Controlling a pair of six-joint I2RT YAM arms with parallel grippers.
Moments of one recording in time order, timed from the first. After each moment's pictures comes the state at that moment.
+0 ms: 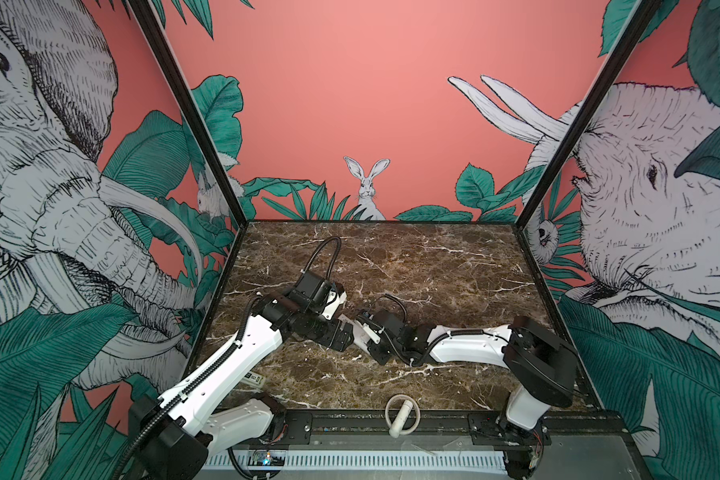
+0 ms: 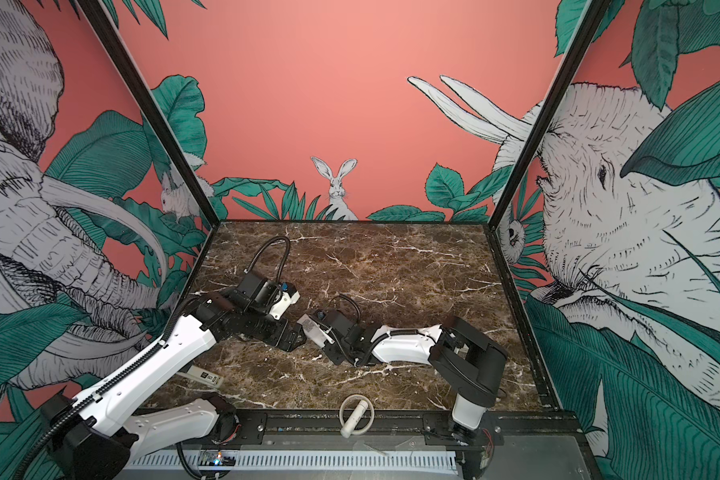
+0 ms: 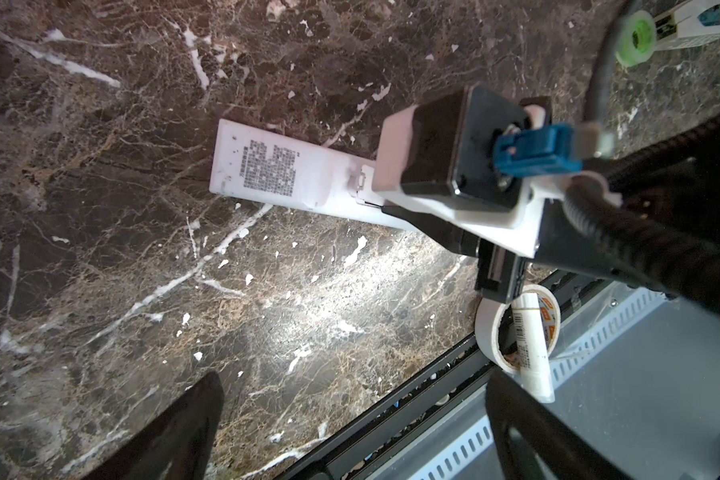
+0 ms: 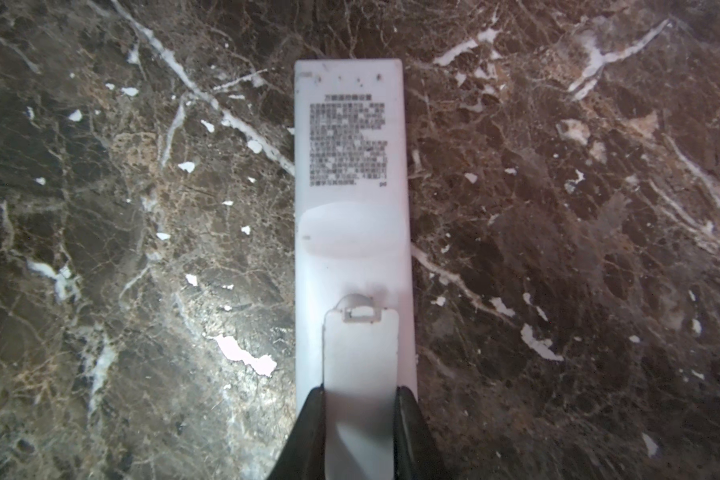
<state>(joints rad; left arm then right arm) -0.61 1.11 1.01 -1.06 0.24 -0.18 1.07 1.70 0.90 -0.11 0.07 0.12</state>
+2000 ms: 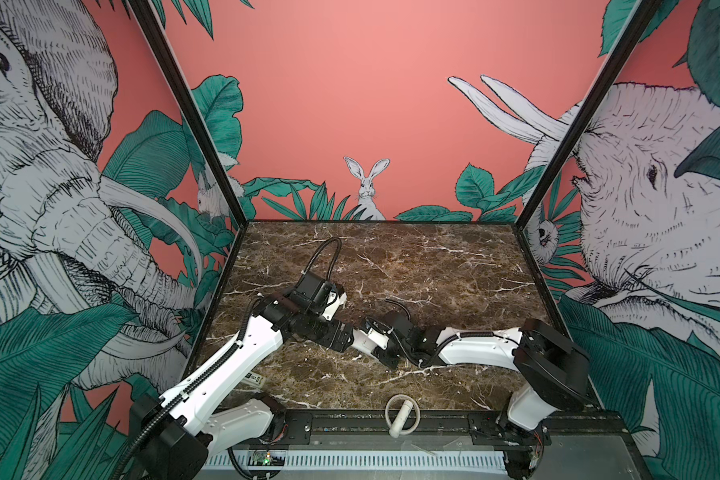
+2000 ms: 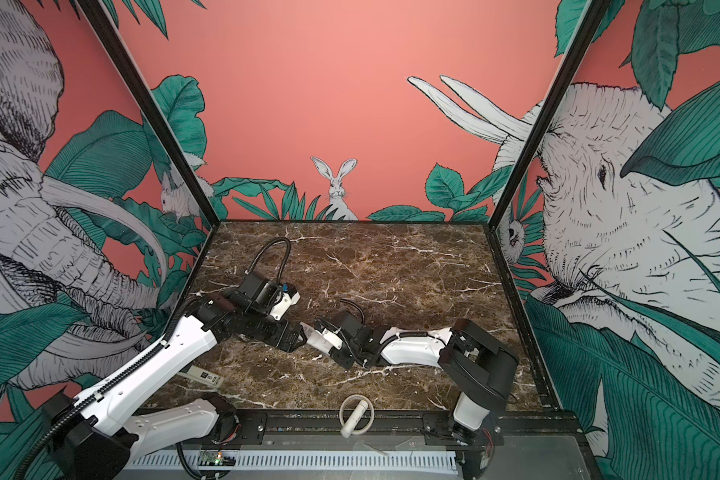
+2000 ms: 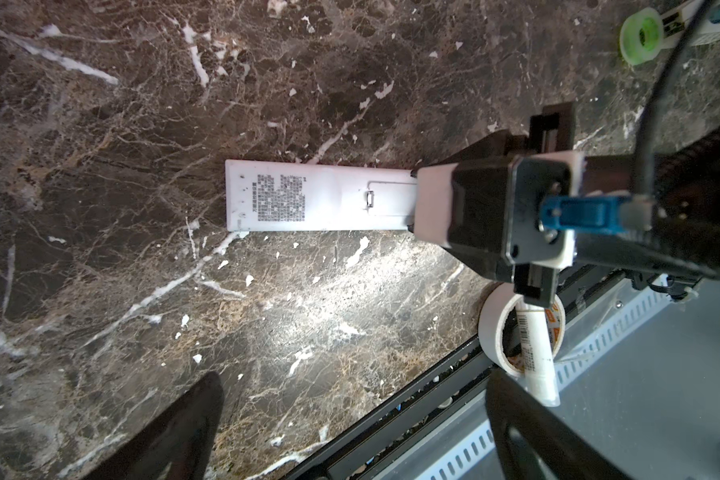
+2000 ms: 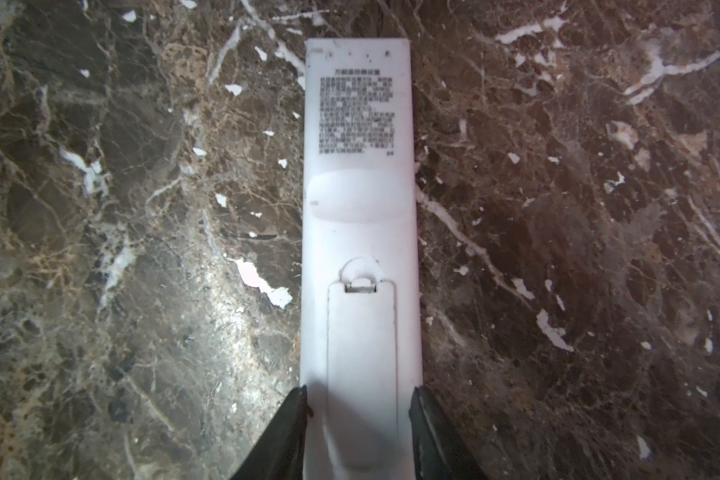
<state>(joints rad) -0.61 1.11 0.99 -1.05 0.24 -0.18 1.04 1.65 0.84 -0.12 -0.04 -0.08</state>
